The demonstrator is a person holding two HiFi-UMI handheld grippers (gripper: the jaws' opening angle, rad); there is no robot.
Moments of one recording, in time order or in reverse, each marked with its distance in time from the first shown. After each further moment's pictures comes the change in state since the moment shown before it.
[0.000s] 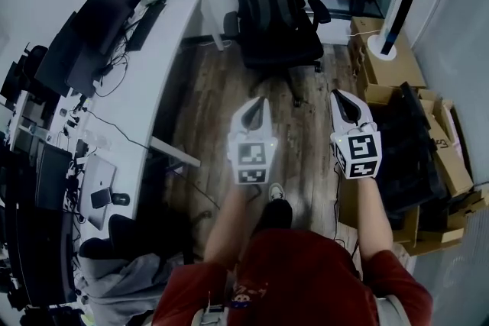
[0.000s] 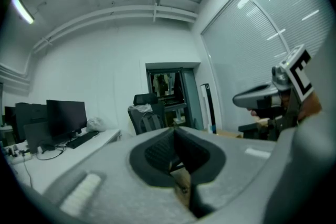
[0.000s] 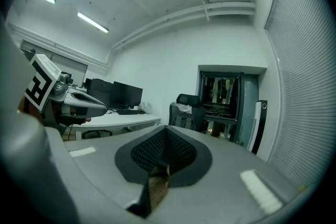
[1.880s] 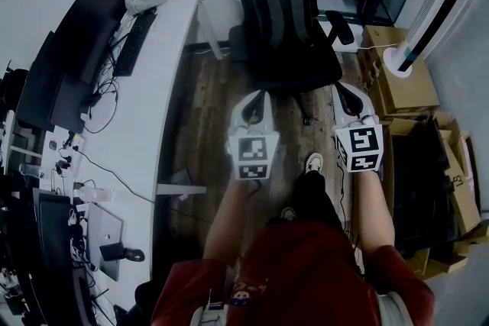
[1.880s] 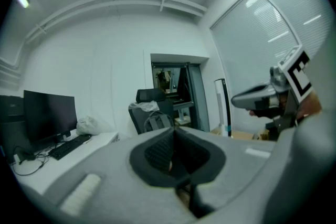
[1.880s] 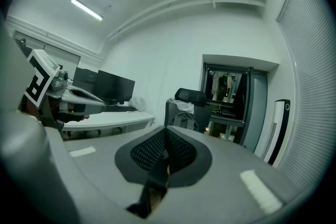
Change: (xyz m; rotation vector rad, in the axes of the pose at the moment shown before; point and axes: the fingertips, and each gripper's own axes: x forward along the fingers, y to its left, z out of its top) left arm 0.227 0.200 -0.020 -0.018 -0.002 -0.048; right arm 0.301 -0.022 0.015 -0.028 0.050 -0.045
